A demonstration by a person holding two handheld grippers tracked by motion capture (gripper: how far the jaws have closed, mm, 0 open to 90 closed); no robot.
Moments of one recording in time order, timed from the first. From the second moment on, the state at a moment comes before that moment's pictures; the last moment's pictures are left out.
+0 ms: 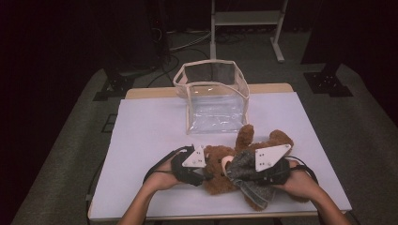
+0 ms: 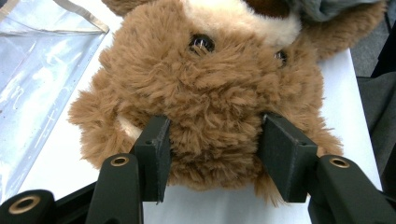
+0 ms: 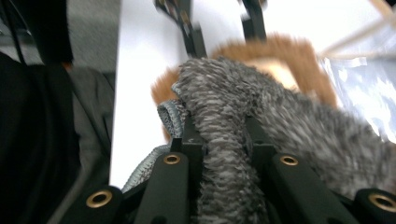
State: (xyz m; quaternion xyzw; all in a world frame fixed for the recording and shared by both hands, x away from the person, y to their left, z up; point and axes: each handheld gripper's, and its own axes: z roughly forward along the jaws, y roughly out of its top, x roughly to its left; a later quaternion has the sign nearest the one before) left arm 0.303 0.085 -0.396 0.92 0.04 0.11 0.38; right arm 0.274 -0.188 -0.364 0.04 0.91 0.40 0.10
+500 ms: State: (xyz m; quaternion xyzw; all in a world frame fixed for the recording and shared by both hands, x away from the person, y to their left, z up) left arm 0.304 0.088 -0.397 0.91 0.05 0.12 0.39; right arm 0.276 -0.180 -0.358 0.03 0.92 0.38 0.11
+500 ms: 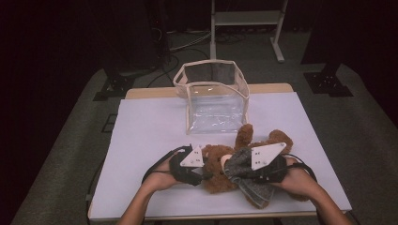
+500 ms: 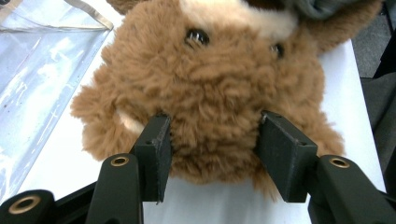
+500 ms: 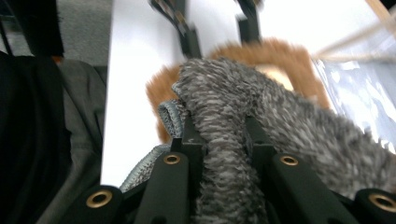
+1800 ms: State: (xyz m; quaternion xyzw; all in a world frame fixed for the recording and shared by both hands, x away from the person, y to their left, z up) left arm 0.320 0.097 -0.403 0.91 0.07 0.11 0.40; right arm 0.282 -0.132 -0.351 -0.01 0.93 0.36 0.12
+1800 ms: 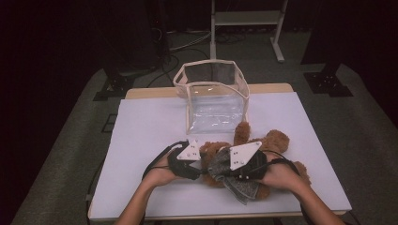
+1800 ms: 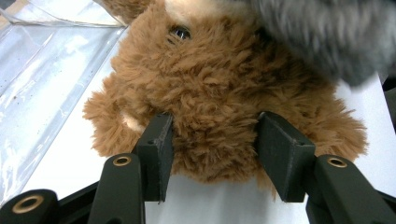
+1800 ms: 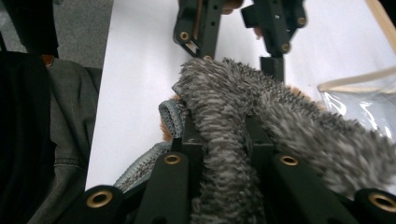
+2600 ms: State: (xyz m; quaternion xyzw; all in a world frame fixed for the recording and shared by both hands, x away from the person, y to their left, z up) left arm 0.318 0.091 -0.406 0.91 0.06 0.10 0.41; right arm 0.283 -0.122 -0.358 -0.02 0.93 0.35 0.10
